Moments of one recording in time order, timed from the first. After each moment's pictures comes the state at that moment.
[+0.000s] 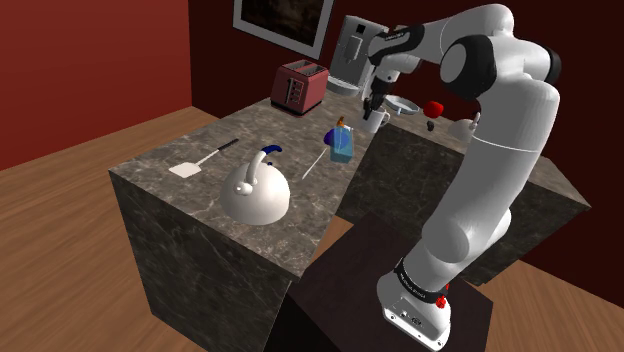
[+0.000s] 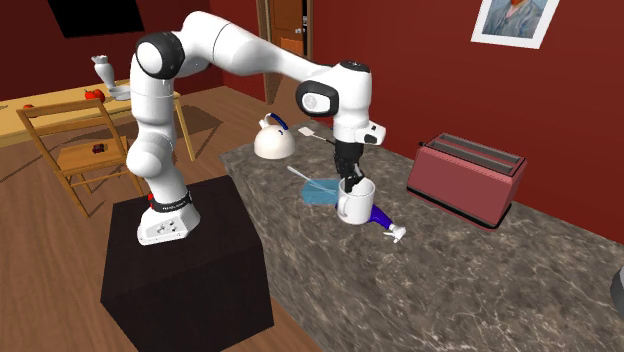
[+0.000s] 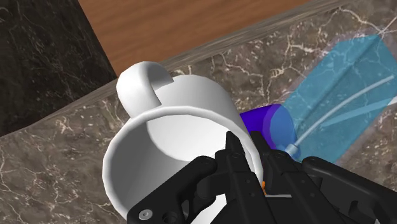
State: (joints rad) arm -0.28 0.28 -0.47 -1.72 0.15 1.98 -0.73
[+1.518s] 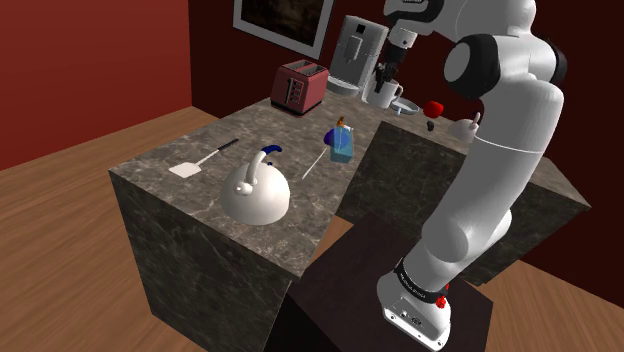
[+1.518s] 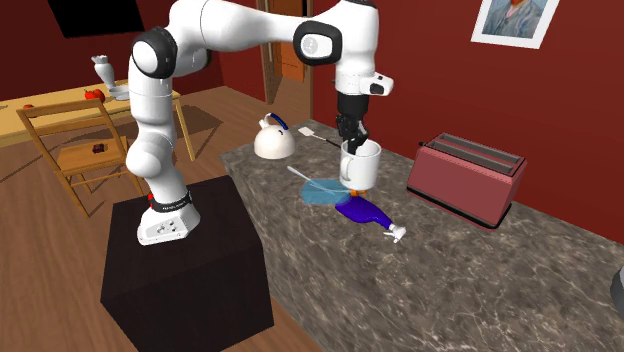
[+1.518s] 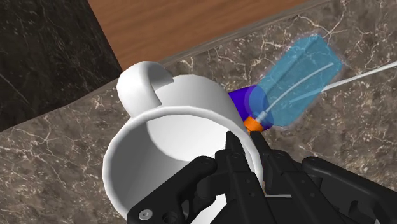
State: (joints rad) arm -0.29 0.26 -0.48 -1.43 0.13 1.68 -0.71
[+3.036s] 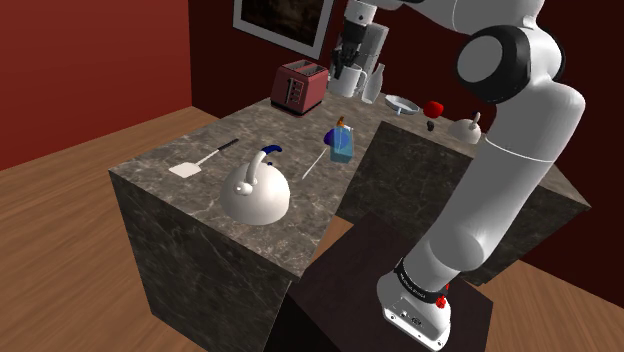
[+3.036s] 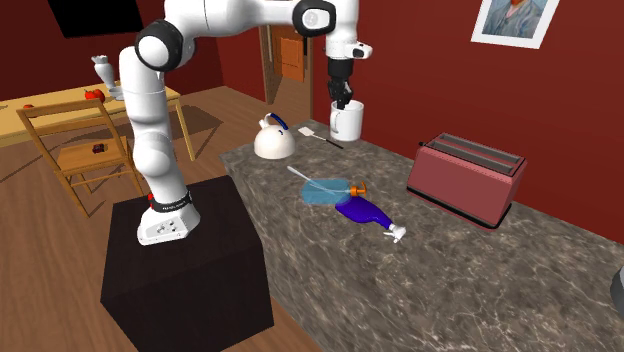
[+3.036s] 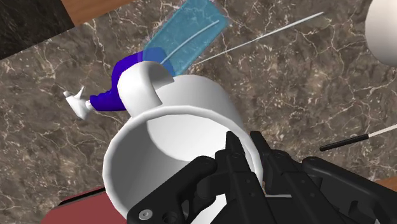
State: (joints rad) arm -0.05 0.15 -0.35 -1.46 0.06 1.63 -0.34
